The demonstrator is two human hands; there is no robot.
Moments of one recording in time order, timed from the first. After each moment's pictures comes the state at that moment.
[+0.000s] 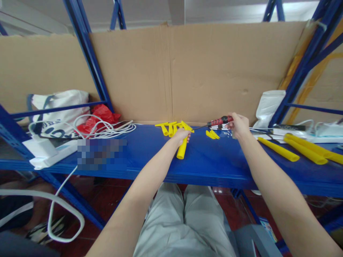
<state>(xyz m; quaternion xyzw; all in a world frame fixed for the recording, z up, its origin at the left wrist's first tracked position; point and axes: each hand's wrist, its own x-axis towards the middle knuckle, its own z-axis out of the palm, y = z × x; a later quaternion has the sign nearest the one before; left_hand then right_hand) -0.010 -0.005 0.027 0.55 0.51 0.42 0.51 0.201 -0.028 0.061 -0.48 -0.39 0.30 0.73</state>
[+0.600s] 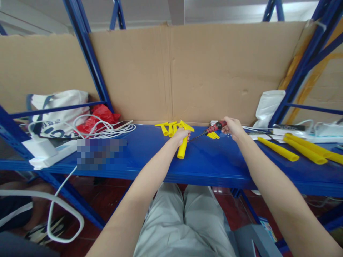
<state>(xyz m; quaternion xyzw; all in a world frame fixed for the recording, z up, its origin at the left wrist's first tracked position) -0.011 -0.007 0.028 0.55 0.50 0.43 0.51 0.192 -0.030 0.055 -0.56 -0.47 0.32 0.60</state>
